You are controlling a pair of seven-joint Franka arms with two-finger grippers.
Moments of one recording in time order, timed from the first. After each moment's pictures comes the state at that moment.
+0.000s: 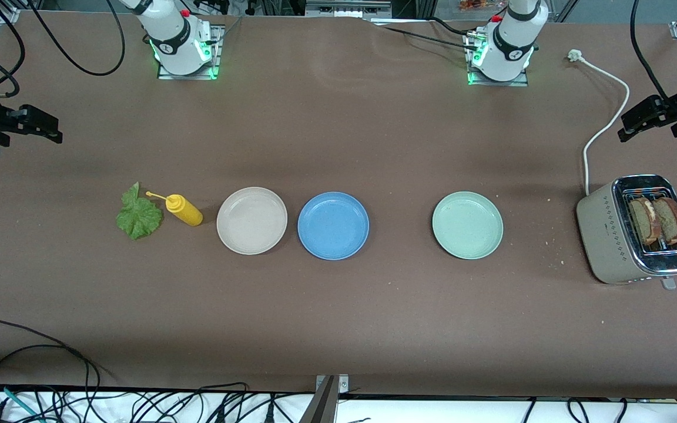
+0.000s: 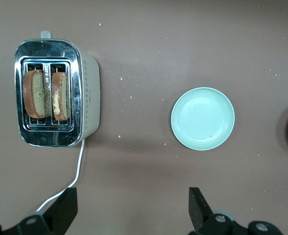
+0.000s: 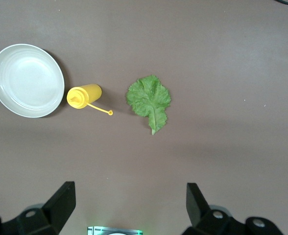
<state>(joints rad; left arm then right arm) -0.01 -0.04 0.02 -1.58 0.01 1.52 -0.09 0.04 0.04 -0.07 -1.59 -0.04 1.52 -0.13</state>
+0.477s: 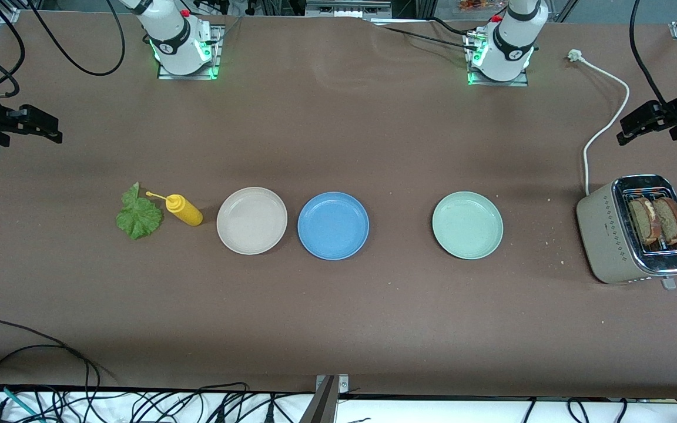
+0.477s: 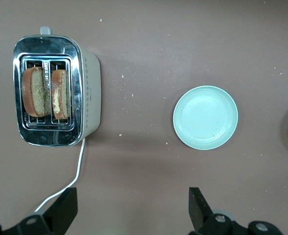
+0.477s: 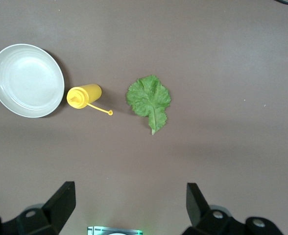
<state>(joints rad) 0.00 -0.02 0.02 -1.58 0.01 1.52 -0.09 0.04 0.04 -0.07 -1.59 -0.04 1.52 -0.13</state>
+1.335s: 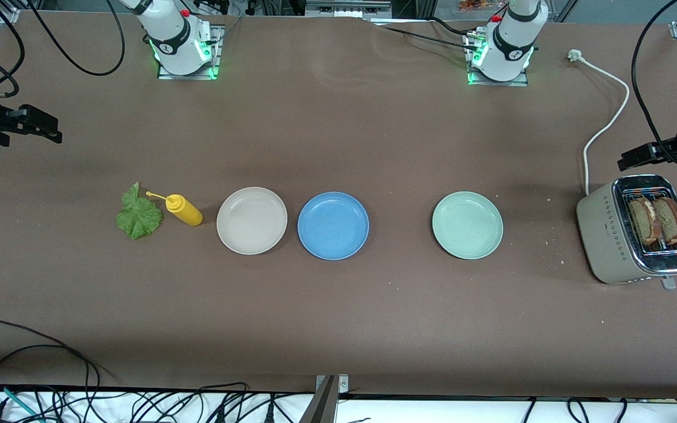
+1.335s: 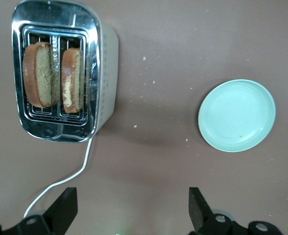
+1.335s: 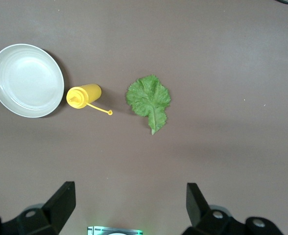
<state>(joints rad) 0.09 0.12 0.03 -1.57 0.02 1.53 -0.09 0.04 0.04 -0.07 -1.59 -0.04 1.52 -0.13</state>
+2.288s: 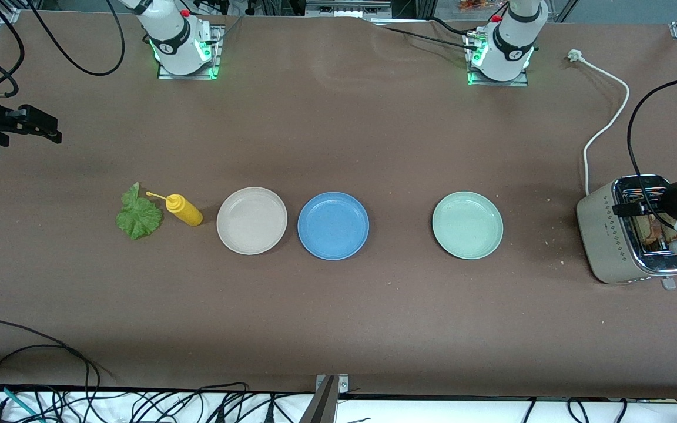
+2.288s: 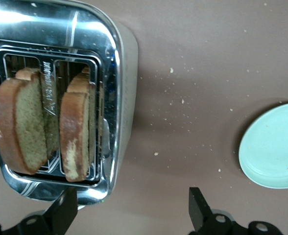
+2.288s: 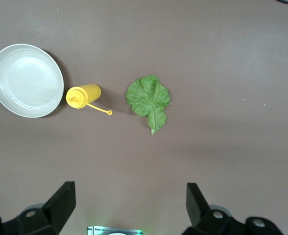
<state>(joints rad) 0.19 0.40 0.03 -1.50 0.04 1.64 -0.01 0.04 0.04 -0.07 -1.59 -0.04 1.52 -0.13</state>
